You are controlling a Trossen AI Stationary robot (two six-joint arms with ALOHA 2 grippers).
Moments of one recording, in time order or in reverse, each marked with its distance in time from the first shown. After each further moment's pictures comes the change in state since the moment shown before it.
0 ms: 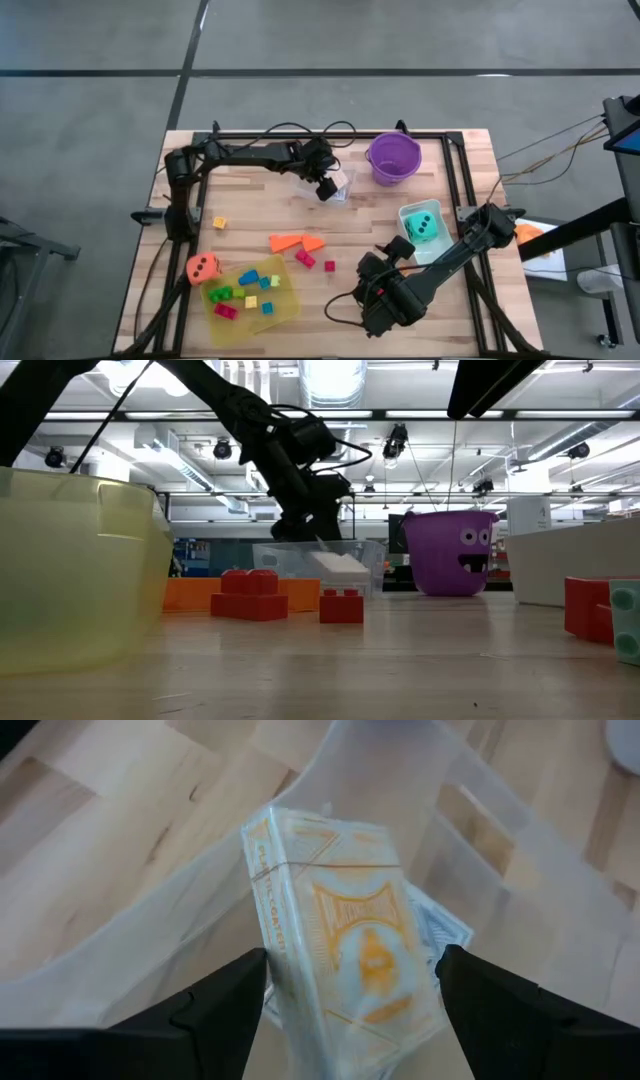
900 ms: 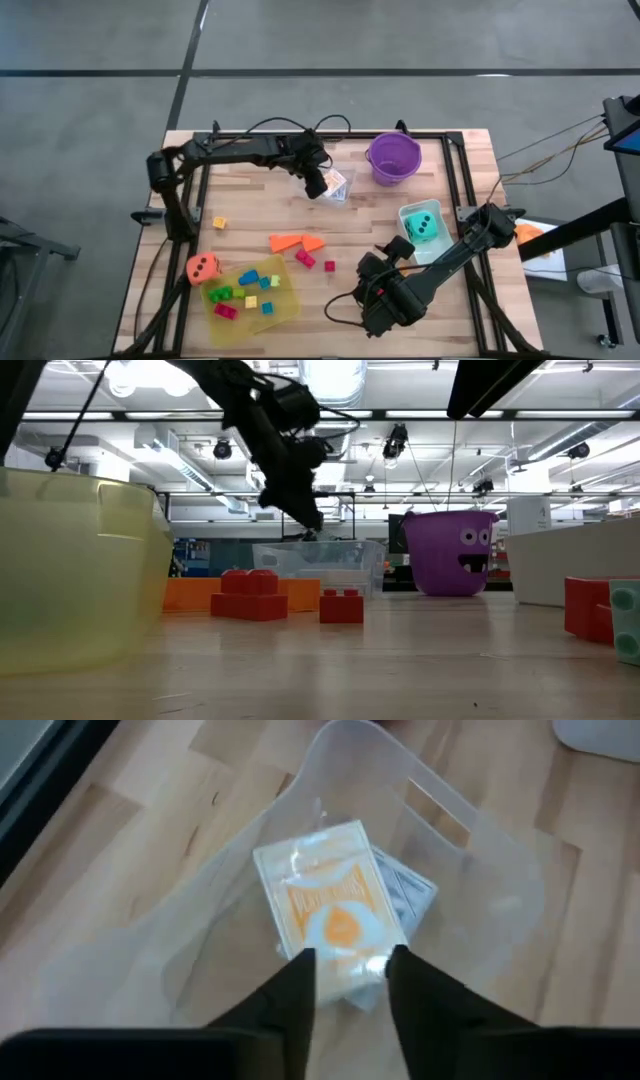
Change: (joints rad) left arm -0.007 -0.150 0.006 -0.174 -0.008 0.081; right arm 0.000 0.000 0.000 0.002 0.000 -0.008
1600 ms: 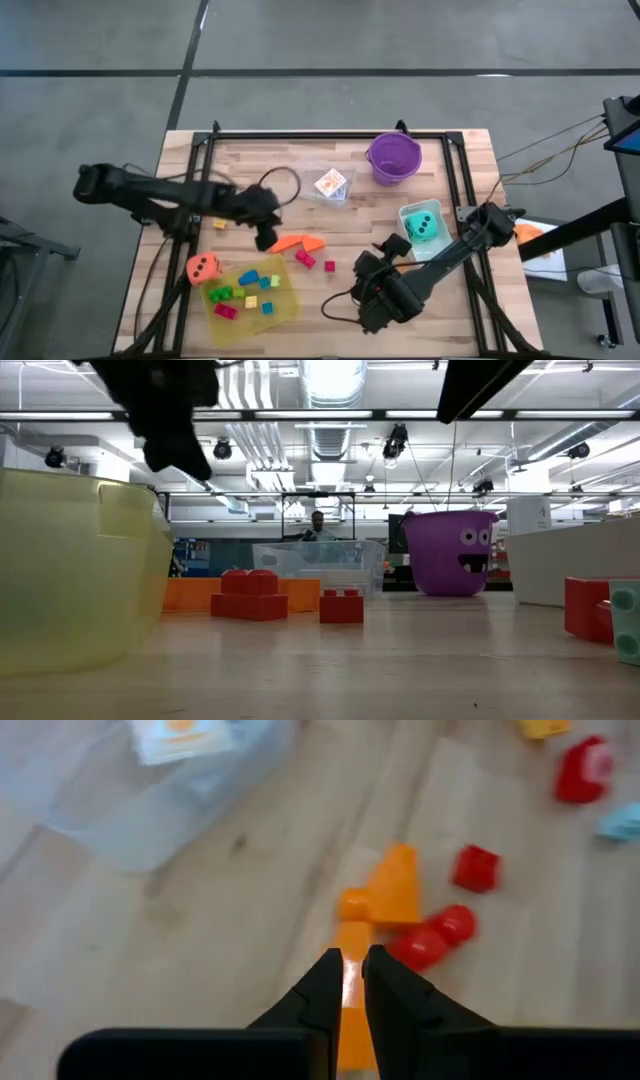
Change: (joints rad) left arm -0.457 -0.618 -0.516 -0.021 -0.206 -0.382; right arm -0.026 0.000 0.004 0.022 -0.001 -0.069
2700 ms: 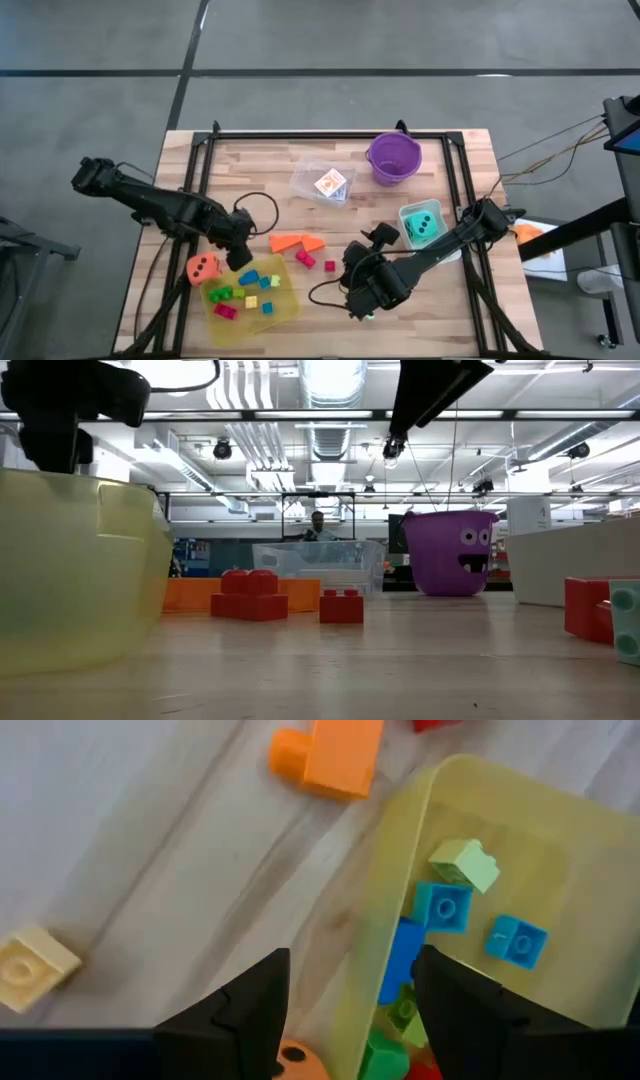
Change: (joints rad) left arm -0.233 -0.066 0.019 -0.444 0.164 -0.502; right arm -0.080 0.003 -0.023 0.106 0.124 -0.139
